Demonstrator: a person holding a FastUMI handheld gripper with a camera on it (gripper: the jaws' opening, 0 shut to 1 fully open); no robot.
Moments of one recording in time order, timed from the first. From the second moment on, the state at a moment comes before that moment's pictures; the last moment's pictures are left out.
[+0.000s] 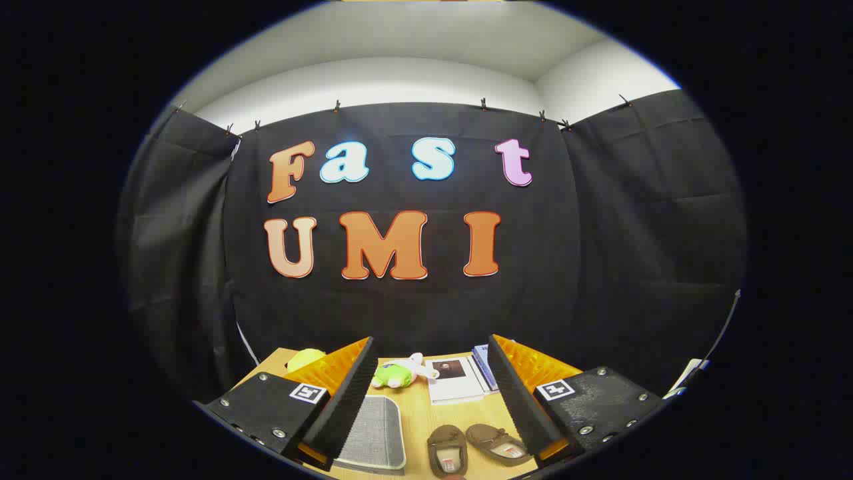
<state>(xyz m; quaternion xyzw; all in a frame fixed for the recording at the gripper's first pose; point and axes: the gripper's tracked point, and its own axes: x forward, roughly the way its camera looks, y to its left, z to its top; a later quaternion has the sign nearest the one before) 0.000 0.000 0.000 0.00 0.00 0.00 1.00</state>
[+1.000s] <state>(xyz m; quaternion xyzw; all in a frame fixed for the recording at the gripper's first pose) 0.001 -0.026 -0.013 0.01 0.01 -0.02 1.00</state>
